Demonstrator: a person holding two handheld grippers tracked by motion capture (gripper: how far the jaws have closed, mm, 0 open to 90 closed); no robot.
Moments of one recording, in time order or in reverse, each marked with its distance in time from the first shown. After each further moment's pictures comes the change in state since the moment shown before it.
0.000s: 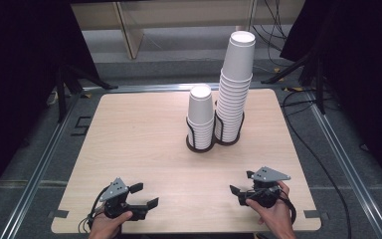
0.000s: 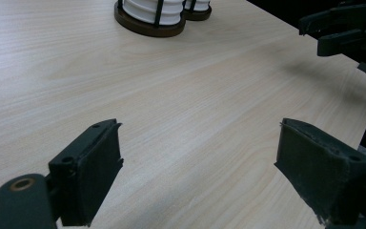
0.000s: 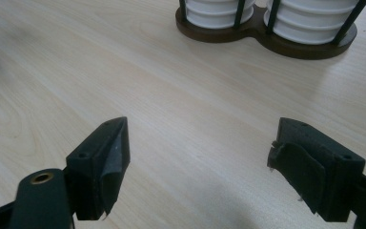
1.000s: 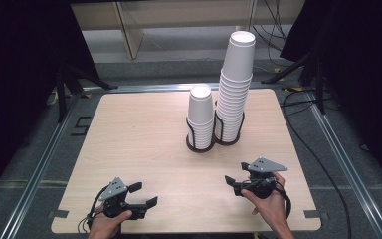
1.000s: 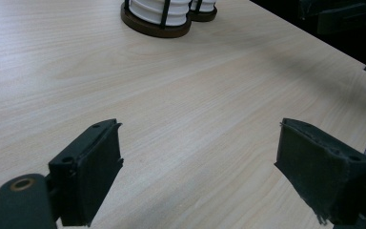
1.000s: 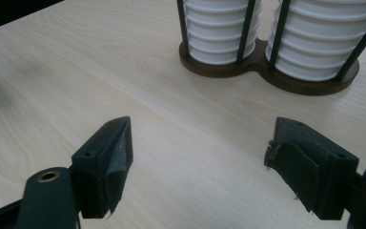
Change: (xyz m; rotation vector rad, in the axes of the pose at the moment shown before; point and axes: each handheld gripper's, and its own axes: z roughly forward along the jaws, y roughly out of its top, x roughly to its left) left arm 0.003 0.000 -0.001 -0.003 0.017 -0.004; right arm -0.001 0.025 0.009 -0.056 0.026 0.023
